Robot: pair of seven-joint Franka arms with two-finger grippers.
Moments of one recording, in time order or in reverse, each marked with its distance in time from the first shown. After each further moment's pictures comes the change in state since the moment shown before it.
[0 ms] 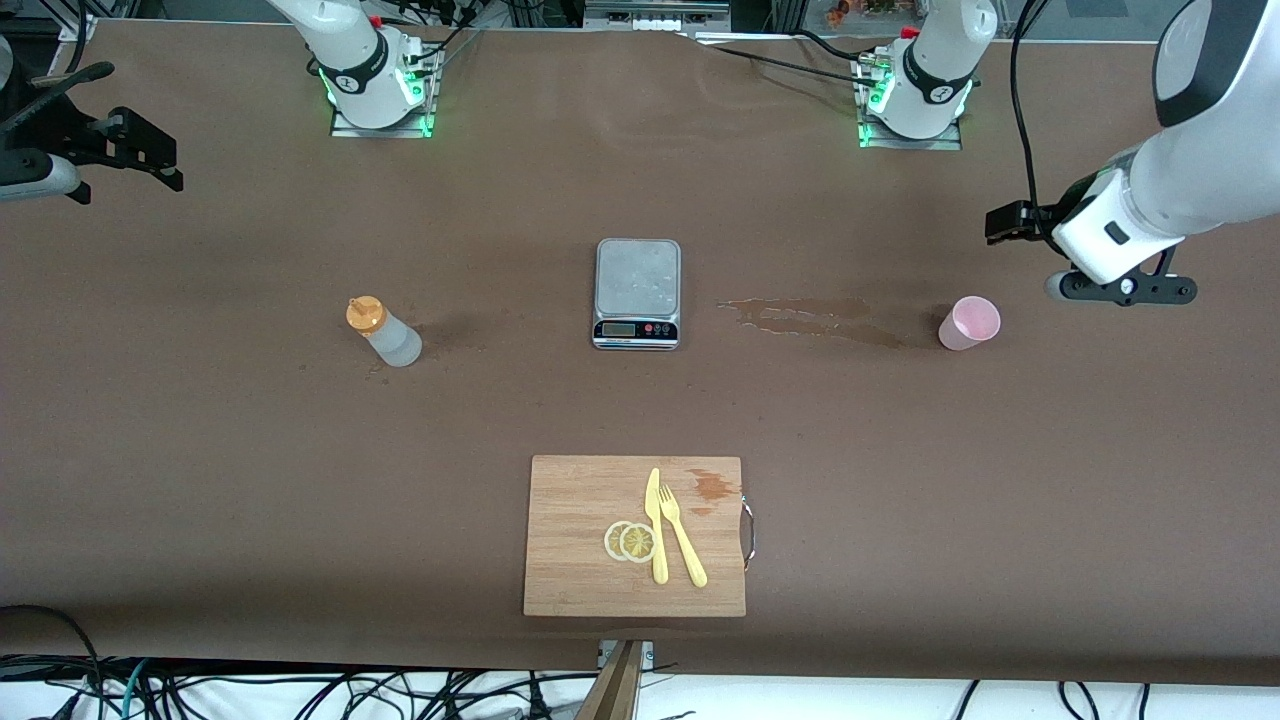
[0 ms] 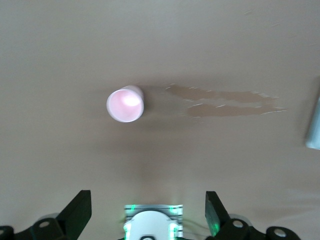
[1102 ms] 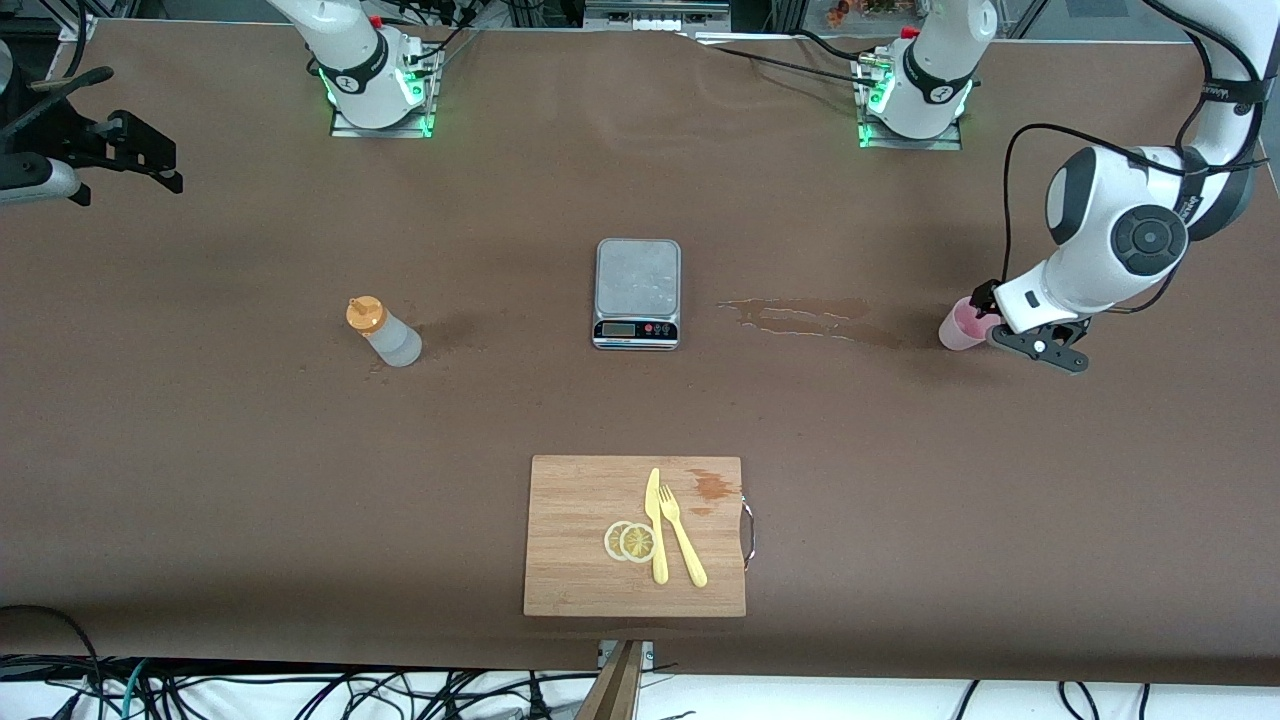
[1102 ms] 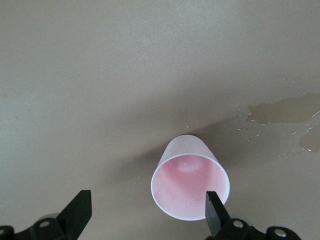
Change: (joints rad) left arm 0.152 0.083 -0.001 -0.576 0.176 0.862 0.398; right arm -0.004 0.005 0.000 0.000 0.000 0.000 0.000
